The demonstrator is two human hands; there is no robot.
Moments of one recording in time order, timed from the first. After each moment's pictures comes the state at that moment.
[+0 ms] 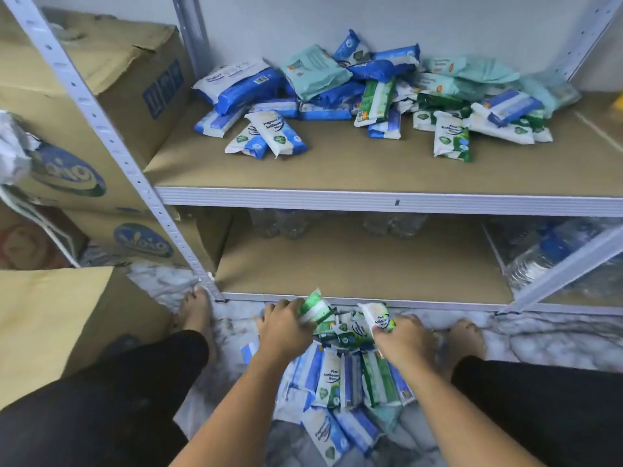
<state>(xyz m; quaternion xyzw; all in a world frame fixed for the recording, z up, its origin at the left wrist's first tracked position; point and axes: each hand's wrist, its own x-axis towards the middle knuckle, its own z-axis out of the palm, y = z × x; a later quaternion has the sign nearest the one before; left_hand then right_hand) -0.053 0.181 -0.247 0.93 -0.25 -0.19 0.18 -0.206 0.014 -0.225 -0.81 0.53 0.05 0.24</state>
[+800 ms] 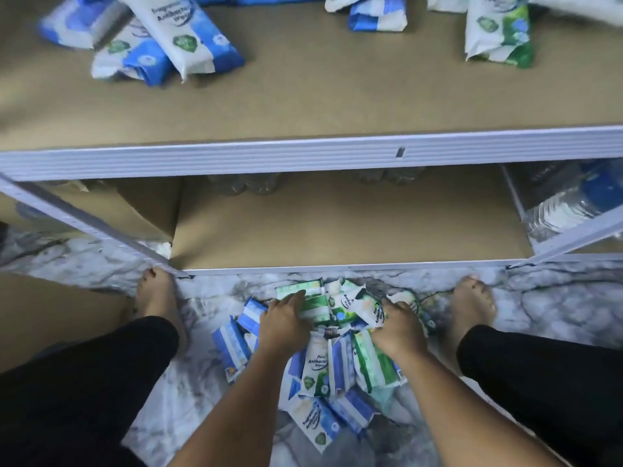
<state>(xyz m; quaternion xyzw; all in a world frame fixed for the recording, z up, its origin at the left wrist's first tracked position) -0.048 0.129 -0.363 0.90 -0.28 -0.31 0.10 -0.206 -0.037 -0.352 -0.80 0.50 0.15 0.31</state>
